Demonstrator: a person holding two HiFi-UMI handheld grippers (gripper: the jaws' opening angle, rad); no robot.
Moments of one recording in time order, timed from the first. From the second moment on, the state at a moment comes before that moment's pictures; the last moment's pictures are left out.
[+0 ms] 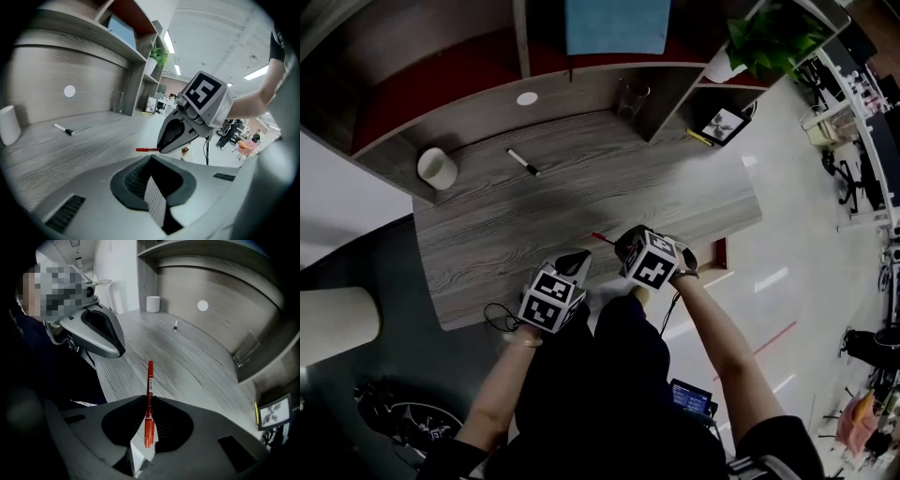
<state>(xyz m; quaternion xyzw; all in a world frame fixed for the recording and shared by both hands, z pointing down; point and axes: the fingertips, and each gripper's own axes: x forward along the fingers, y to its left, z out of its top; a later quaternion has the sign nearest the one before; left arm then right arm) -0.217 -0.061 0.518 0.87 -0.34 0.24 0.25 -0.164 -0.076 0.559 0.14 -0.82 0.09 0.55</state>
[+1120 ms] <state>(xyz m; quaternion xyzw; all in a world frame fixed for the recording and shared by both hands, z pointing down) 0.009 -0.046 0.517 0.92 -0.16 0.30 0.21 0.070 -0.063 0.559 0.39 -0.78 0.24 0.44</state>
